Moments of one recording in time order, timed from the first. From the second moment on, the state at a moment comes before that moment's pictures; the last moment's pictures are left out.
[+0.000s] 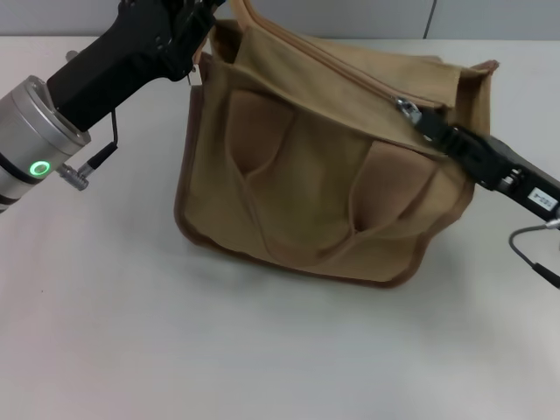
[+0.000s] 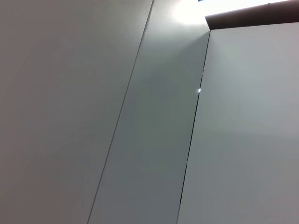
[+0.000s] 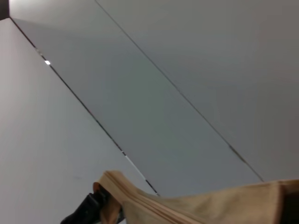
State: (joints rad) left arm -0.65 -2.07 0.42 0.22 1.57 1.75 -1.03; right arm 0.54 2.02 0.76 -0.05 -2.90 -1.70 1.24
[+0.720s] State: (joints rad) left arm -0.63 -2.07 0.42 0.22 1.57 1.75 -1.03; right arm 0.47 2.02 0.76 -0.11 -2.82 -1.90 1.13
